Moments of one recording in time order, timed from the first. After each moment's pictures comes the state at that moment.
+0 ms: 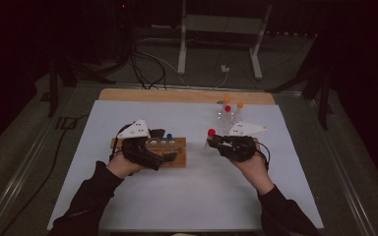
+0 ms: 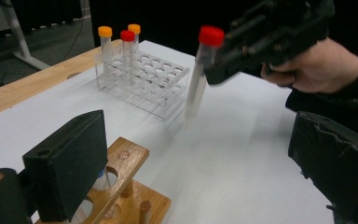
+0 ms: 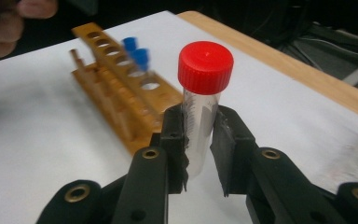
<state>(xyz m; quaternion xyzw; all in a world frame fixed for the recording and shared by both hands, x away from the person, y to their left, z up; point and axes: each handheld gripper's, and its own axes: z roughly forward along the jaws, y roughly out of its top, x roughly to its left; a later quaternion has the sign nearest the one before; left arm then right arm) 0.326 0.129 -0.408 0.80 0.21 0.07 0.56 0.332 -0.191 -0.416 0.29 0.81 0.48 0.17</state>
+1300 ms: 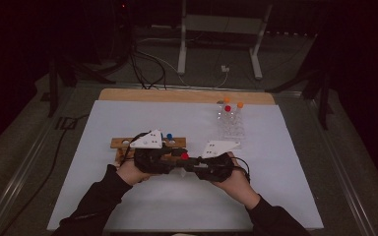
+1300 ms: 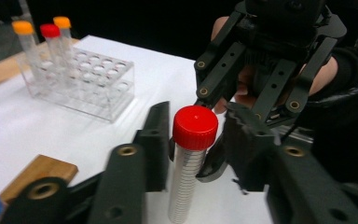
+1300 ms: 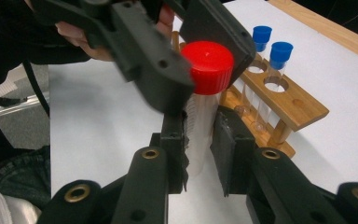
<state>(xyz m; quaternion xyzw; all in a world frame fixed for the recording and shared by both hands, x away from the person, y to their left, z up) 0.311 0.101 -0.416 0.82 0.13 0.03 0.56 0.292 -0.132 -0.425 0.19 0.86 0.47 0.09</state>
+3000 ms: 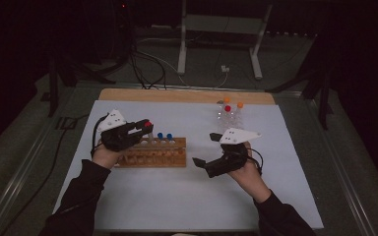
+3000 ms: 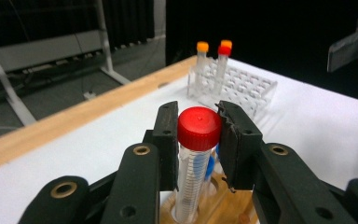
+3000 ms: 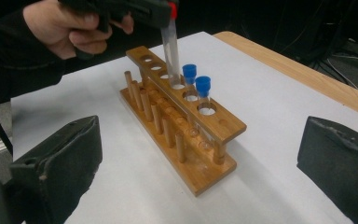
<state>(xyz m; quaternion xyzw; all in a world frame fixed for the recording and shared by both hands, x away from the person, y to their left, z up) 0.352 0.181 -0.418 0.76 0.29 0.19 0.55 0.306 -0.164 -0.405 0.25 0.81 0.52 0.13</state>
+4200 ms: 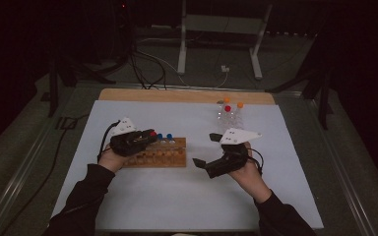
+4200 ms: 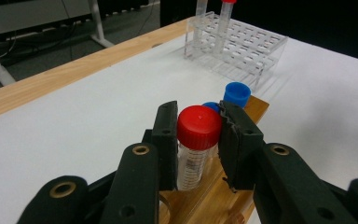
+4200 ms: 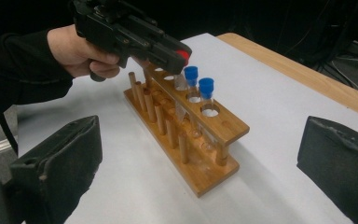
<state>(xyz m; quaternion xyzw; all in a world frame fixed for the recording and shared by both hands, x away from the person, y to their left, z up) 0.361 0.172 -0.449 0.79 0.30 0.16 0.51 0.305 -0.165 -0.404 0.24 0.81 0.52 0.13</state>
